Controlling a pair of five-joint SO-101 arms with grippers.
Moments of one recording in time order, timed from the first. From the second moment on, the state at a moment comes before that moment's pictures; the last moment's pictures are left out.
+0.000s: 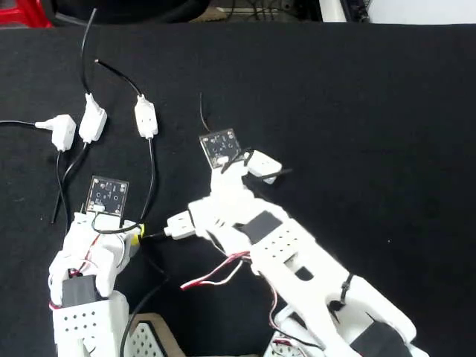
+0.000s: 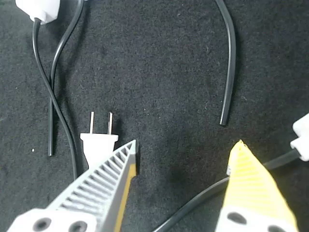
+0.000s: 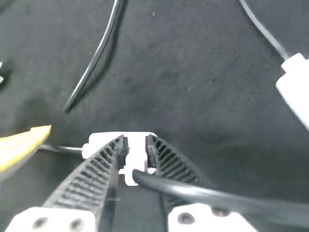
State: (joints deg) left arm -16.6 -97.3 96.4 56.5 -23.2; right arm -38.4 -31.4 61.8 31.5 -19.4
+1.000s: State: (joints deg) left arm -16.6 -97.3 96.4 56.5 -23.2; right arm -41.5 -7.1 50.1 29.2 -18.5
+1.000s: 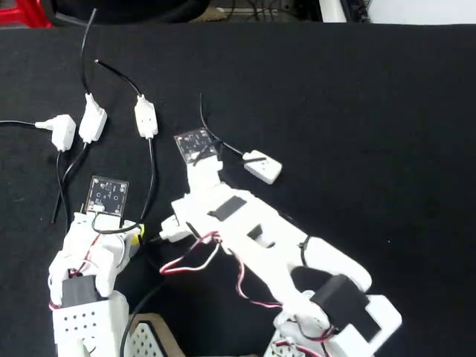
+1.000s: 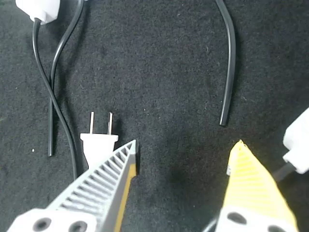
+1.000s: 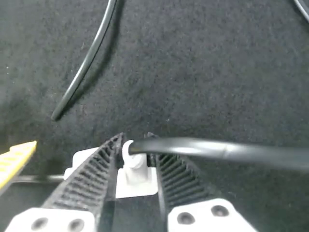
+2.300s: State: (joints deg) left arm 7.9 -76.9 81.8 52.0 -20.0; right arm -16.2 -26.2 46.7 71.8 21.4
